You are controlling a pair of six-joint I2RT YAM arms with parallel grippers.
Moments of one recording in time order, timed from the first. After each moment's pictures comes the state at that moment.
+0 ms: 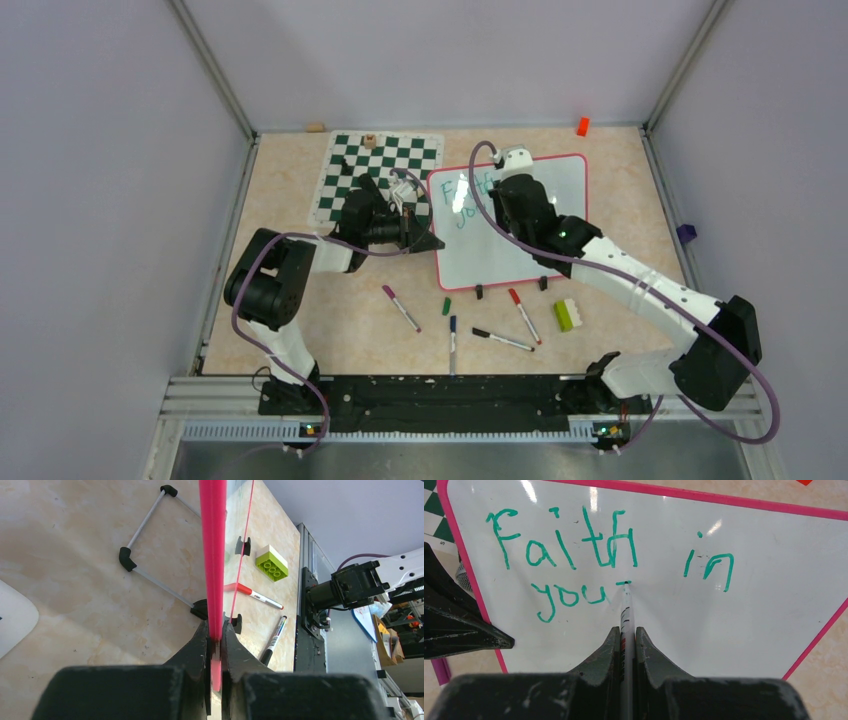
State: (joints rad) left arm -0.36 1.80 0.79 0.71 1.00 -0.49; right arm 0.73 1.30 1.09 -0.34 0.49 0.18
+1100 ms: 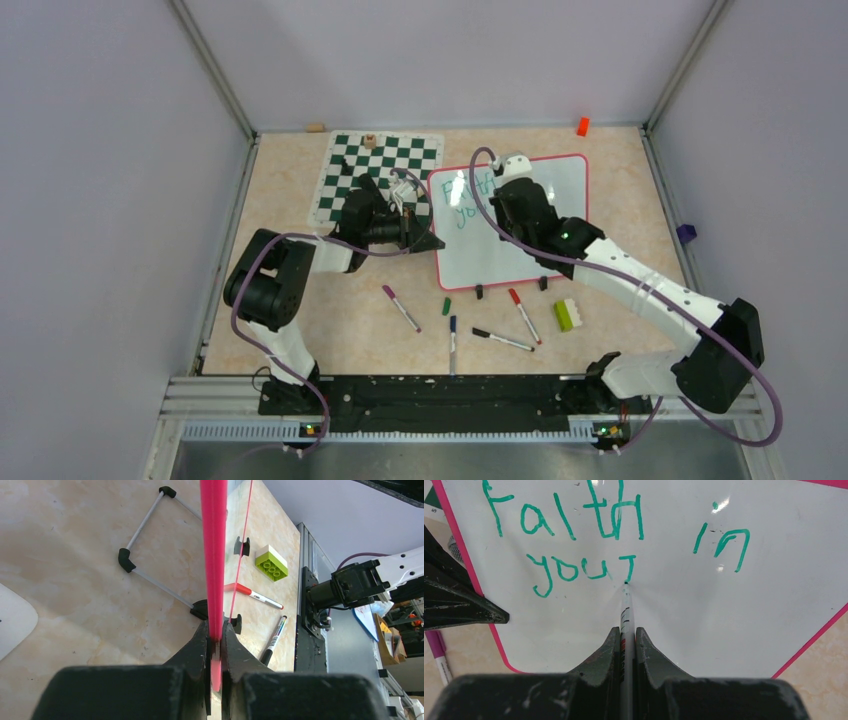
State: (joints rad) left arm -0.37 1.79 0.79 0.71 1.00 -0.49; right arm 0.73 1.28 1.09 -0.42 0.44 0.19
